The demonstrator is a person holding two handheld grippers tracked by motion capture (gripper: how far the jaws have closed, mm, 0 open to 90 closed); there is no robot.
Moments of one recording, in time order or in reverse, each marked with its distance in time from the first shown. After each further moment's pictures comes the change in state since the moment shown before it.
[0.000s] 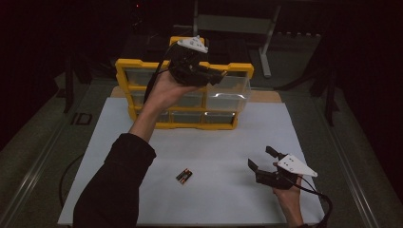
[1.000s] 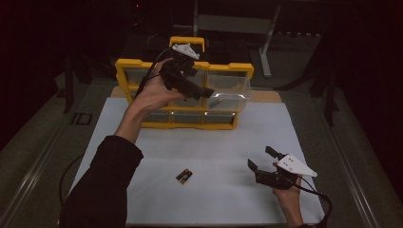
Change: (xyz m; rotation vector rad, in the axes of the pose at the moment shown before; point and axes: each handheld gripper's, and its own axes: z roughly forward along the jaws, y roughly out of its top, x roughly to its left) left arm 0.008 -0.021 -0.010 0.149 0.063 -0.046; right arm 0.000 0.000 0.001 0.002 0.001 -0.002
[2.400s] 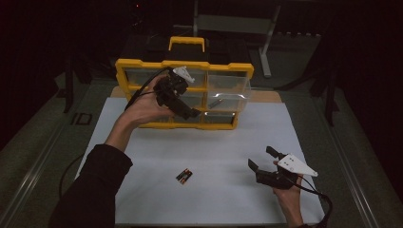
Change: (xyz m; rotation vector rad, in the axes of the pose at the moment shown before) left arm -0.001 -0.044 0.014 0.193 0.024 0.052; right arm -0.001 0.000 -0.001 0.007 -0.001 0.013
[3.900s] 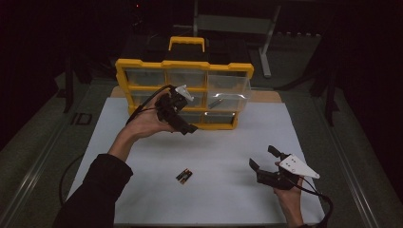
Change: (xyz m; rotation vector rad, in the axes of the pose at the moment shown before) left arm -0.009 -0.035 0.035 0.089 -0.029 -0.011; right arm 0.001 0.001 -0.003 -0.034 -0.021 -0.010
